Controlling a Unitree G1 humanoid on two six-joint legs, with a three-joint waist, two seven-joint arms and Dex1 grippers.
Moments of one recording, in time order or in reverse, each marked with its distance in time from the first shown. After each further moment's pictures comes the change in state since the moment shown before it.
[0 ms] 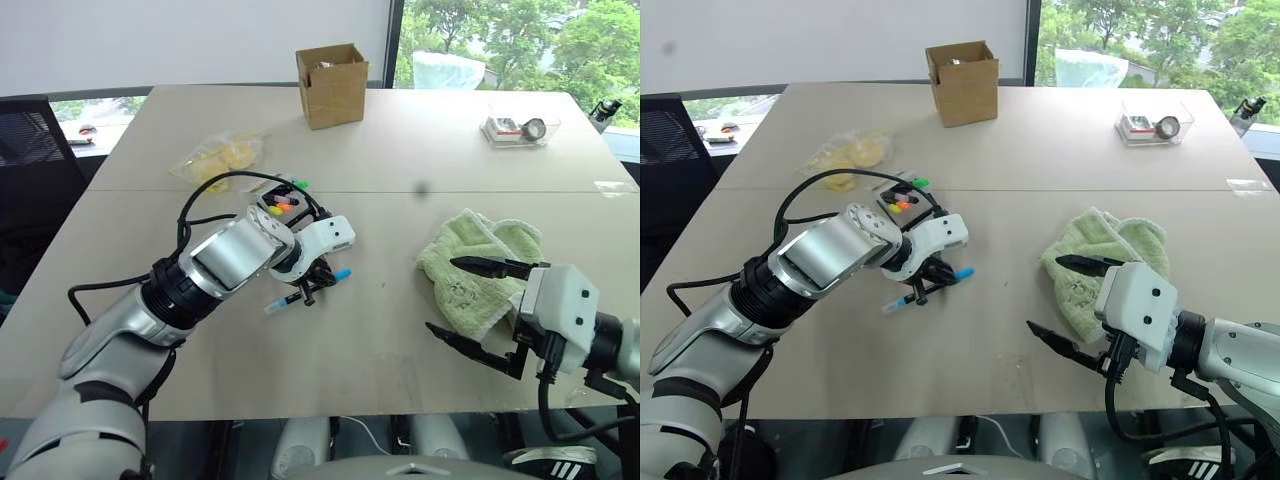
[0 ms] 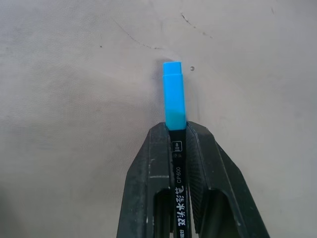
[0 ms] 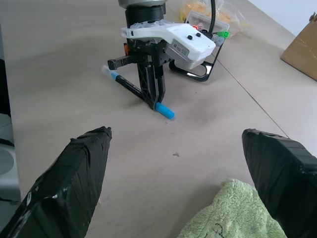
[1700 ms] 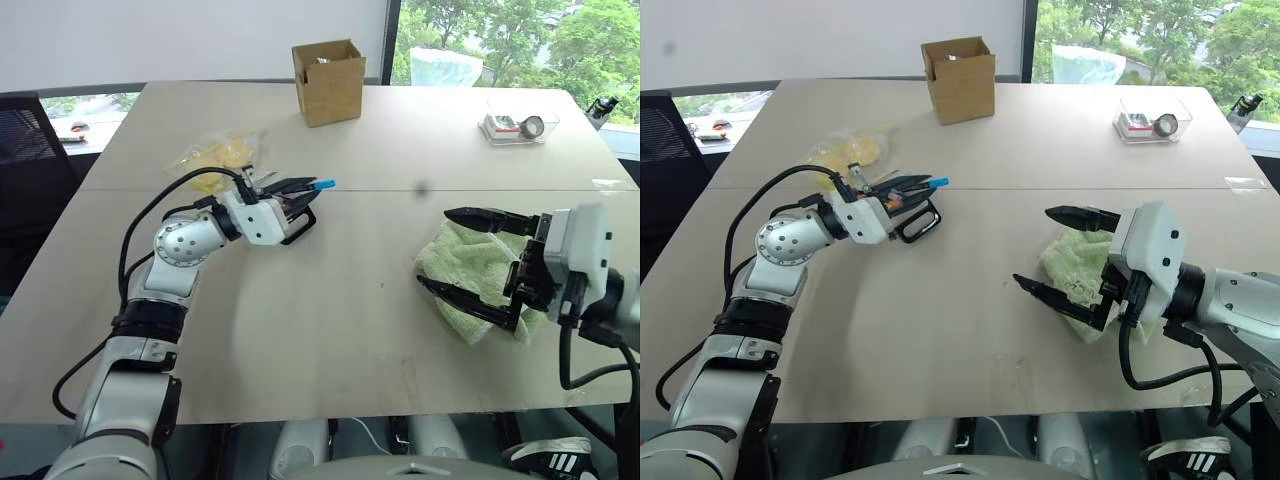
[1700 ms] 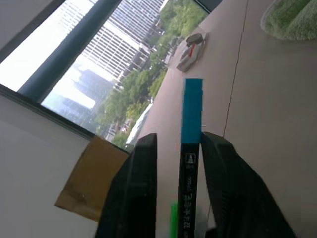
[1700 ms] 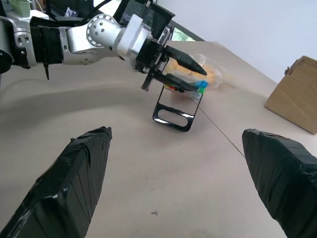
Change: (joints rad) left arm 0.271 -0.080 0.541 0.623 0.388 -2.006 0.195; right arm -0.279 0.058 0.063 0.144 0.135 -0.011 0.003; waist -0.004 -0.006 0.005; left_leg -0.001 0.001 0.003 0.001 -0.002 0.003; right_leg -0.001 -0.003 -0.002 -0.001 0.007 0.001
